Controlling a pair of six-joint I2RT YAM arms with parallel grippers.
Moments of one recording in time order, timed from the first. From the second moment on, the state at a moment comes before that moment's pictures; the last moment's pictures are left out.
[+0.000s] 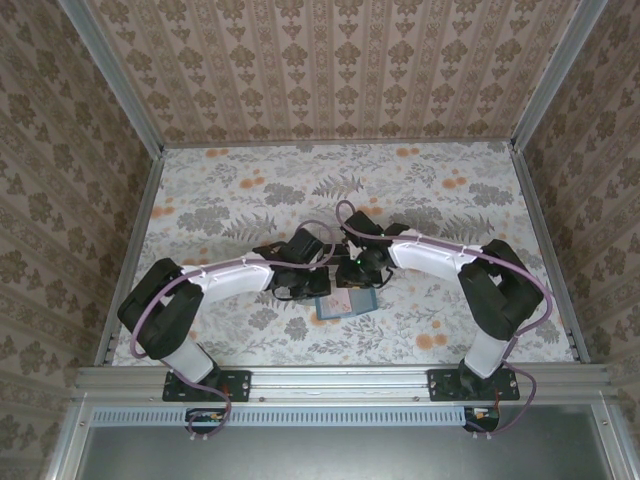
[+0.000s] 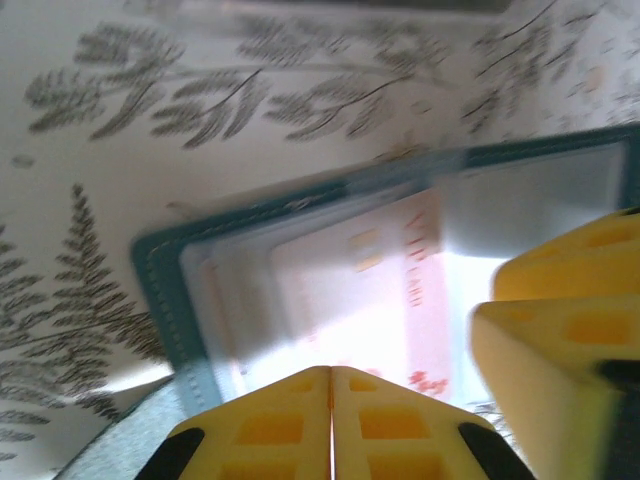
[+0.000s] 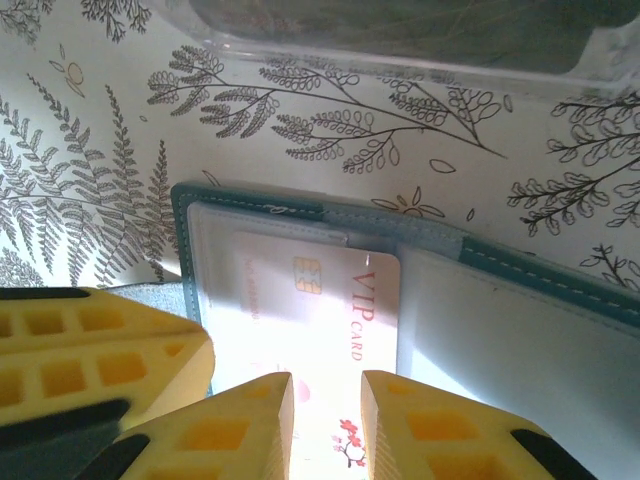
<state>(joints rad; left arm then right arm) -0.84 1.59 0.88 -0.38 0.28 -0.82 0.66 1.73 1.10 -0.61 -0.31 0.65</state>
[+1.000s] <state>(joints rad) -0.85 1.68 0.91 -0.42 0.28 -0.78 0.62 1.79 1.02 -0.49 -0.43 0.61</state>
